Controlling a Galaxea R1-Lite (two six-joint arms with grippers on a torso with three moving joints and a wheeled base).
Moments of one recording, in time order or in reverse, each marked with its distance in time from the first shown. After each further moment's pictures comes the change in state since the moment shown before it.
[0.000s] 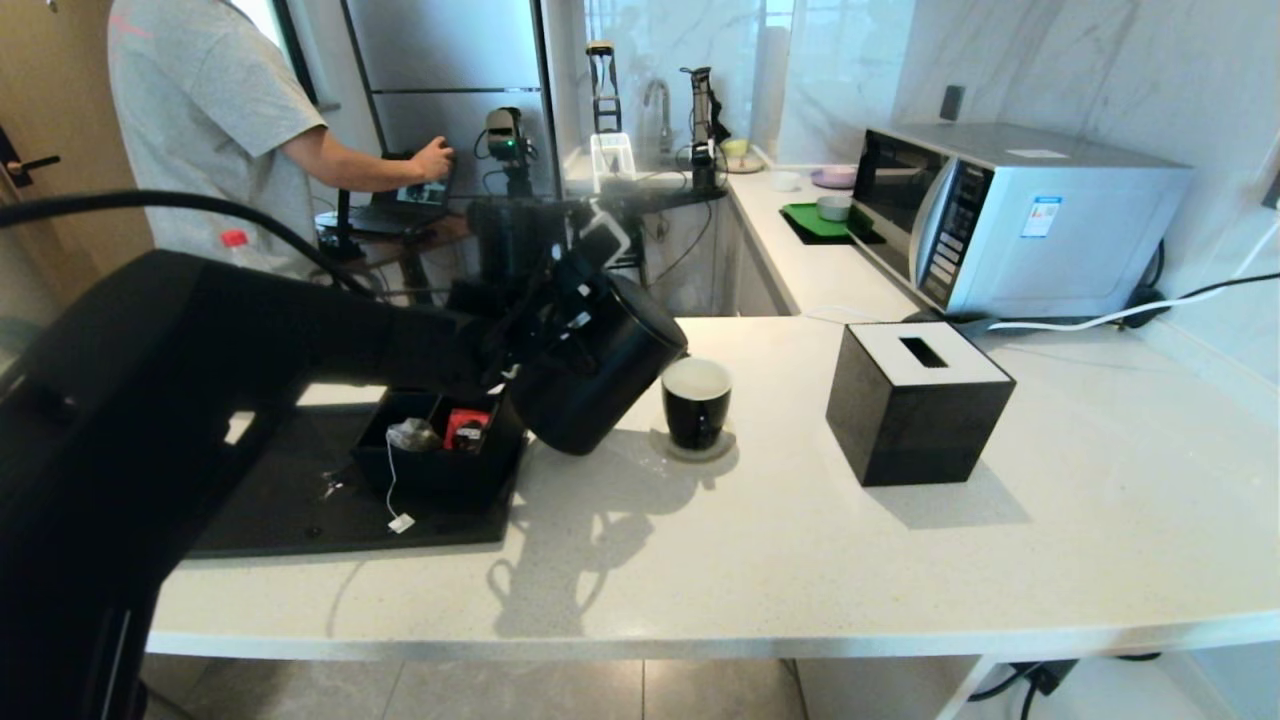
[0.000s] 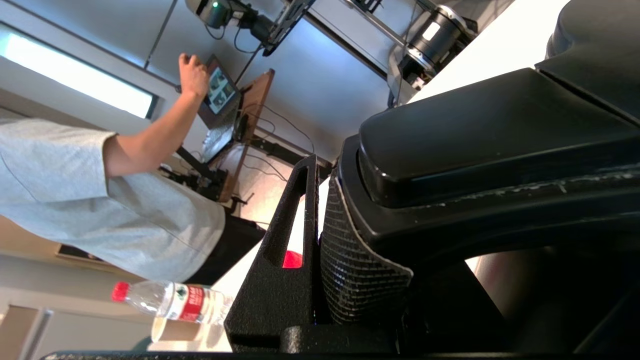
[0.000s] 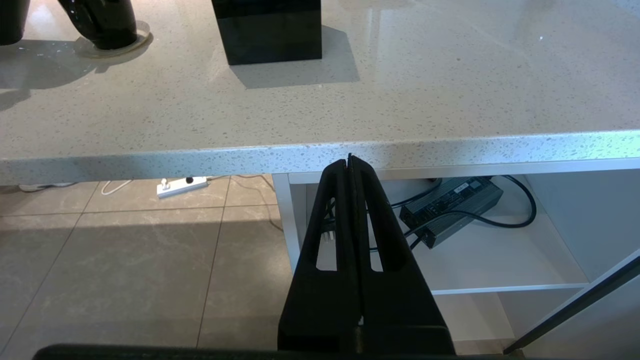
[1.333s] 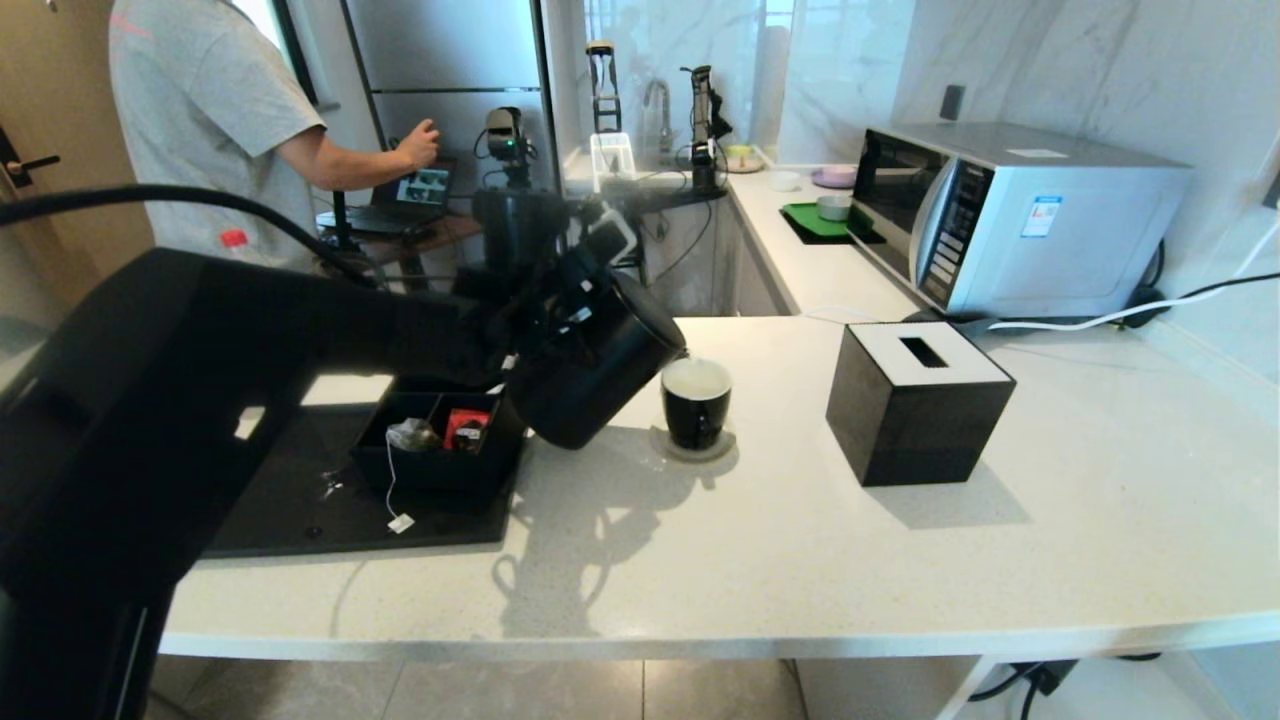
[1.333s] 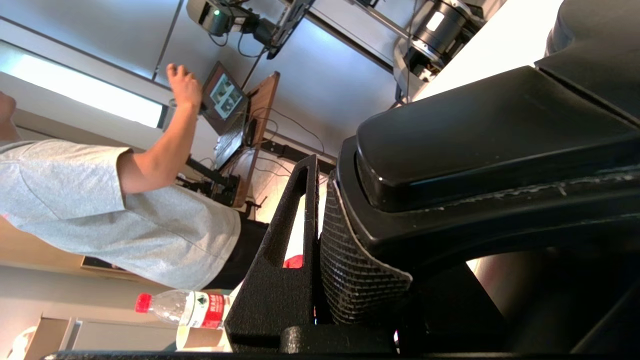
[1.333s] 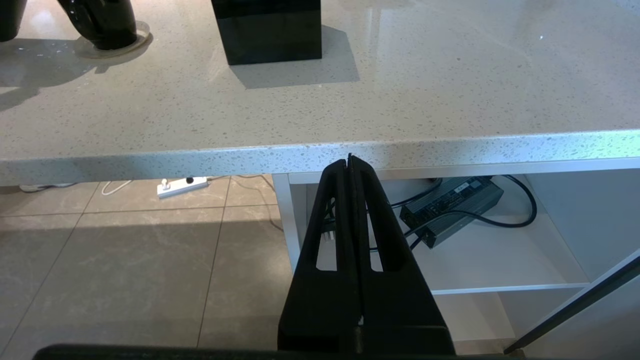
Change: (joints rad) left arm -0.002 0.019 -0.083 0.079 0.000 0.065; right arm 0.000 0.000 0.000 0.000 0.000 0.000
